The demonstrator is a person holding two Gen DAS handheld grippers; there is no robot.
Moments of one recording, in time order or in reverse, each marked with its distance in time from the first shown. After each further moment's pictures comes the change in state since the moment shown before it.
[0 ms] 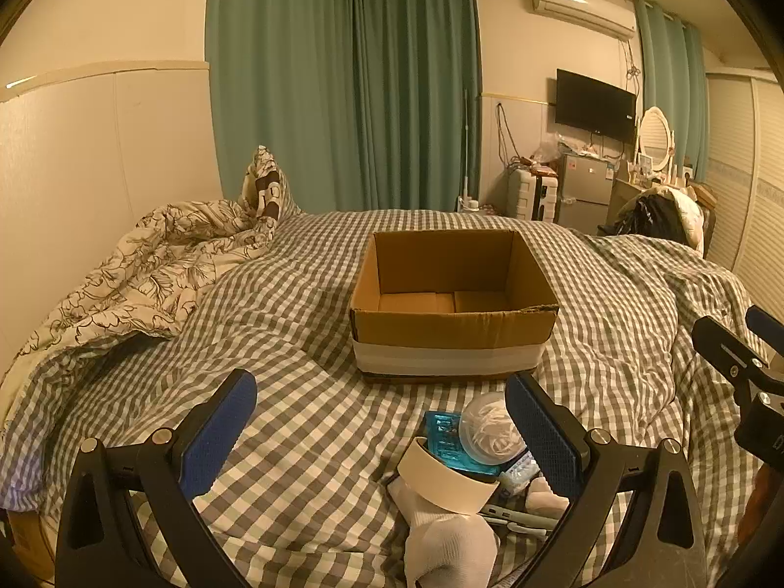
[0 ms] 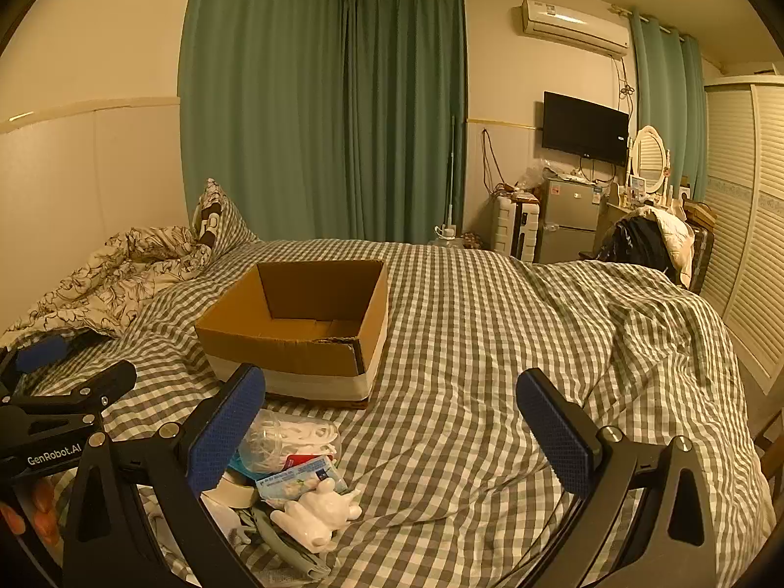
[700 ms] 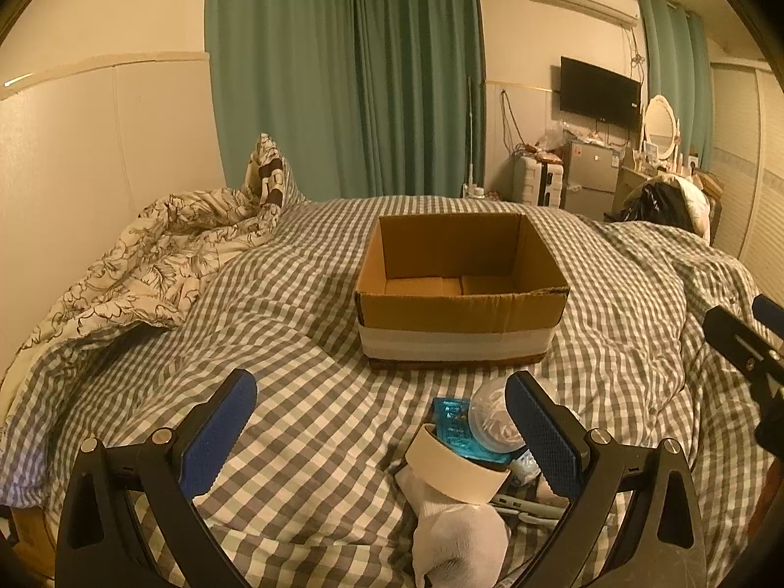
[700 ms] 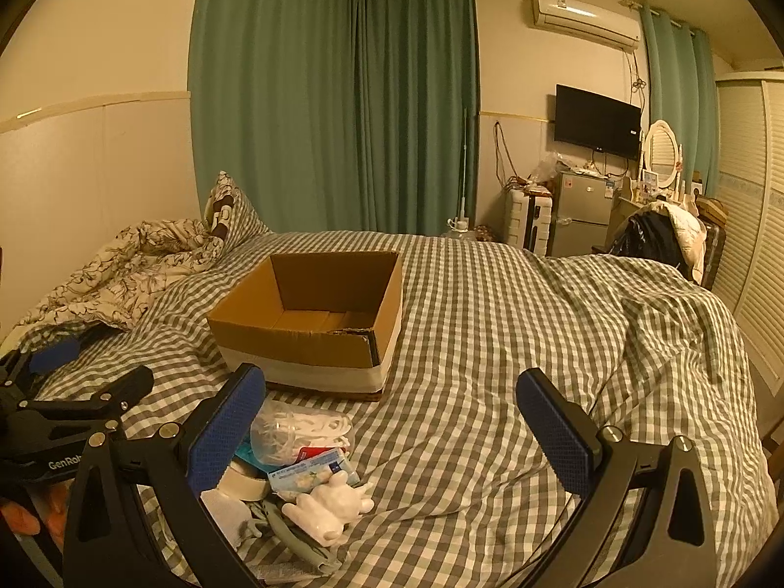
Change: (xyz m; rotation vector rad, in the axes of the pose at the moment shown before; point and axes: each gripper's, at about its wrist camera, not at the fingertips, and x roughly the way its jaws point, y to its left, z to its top) left arm 0.007 -0.001 -0.007 0.012 0.038 0.022; right arm 0.003 0.004 -0.003 -0.007 0.025 0.041
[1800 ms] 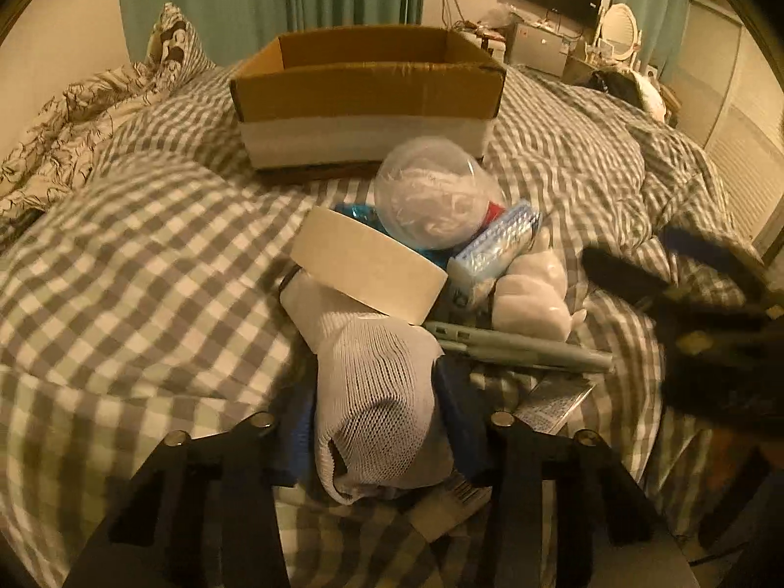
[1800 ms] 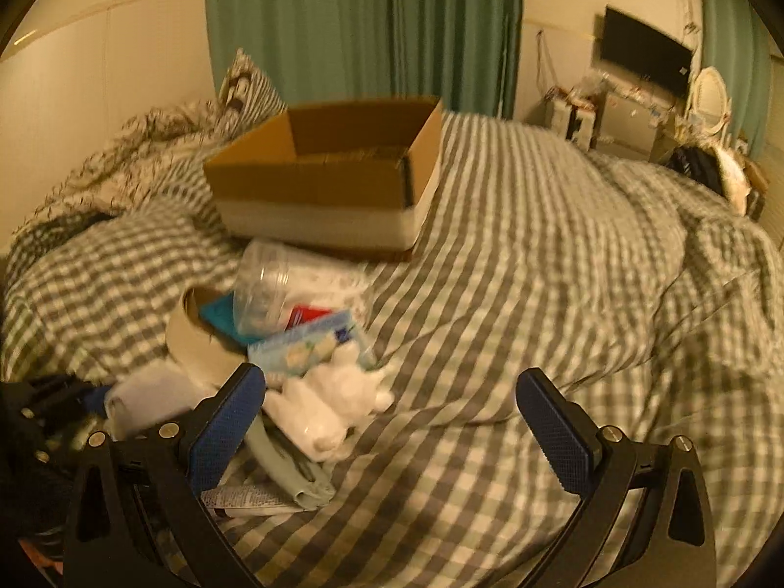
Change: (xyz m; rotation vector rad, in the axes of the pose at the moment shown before) left arm 0.051 -0.028 -0.081 0.065 0.374 -0.212; right arm 0.076 0.010 -0.078 -0.055 0.323 0.090
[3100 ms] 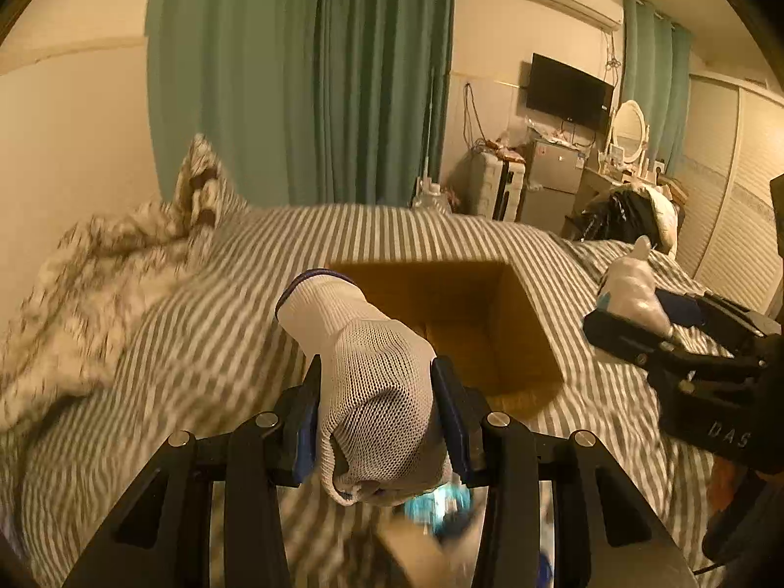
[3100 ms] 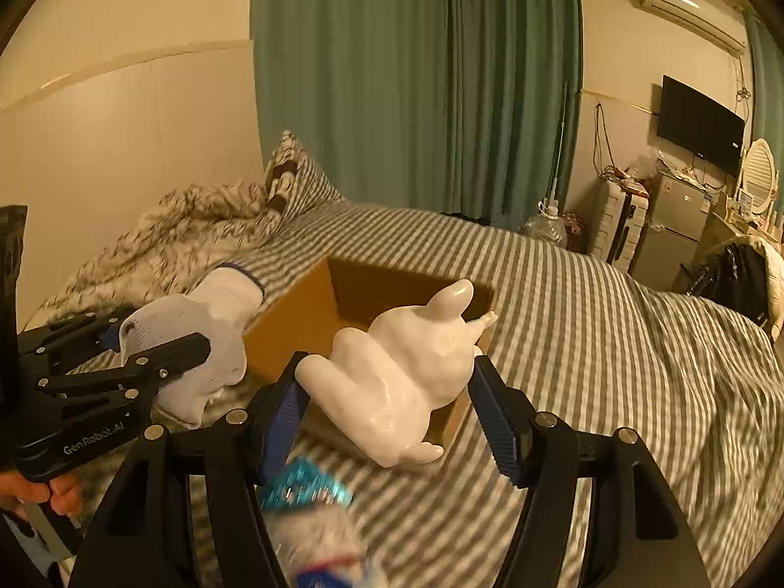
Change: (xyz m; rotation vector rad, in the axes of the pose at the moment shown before) left arm -0.035 0.048 0.187 -0.031 -0.337 0.036; right arm 0.006 0.014 0.181 -0.121 -0.176 0.127
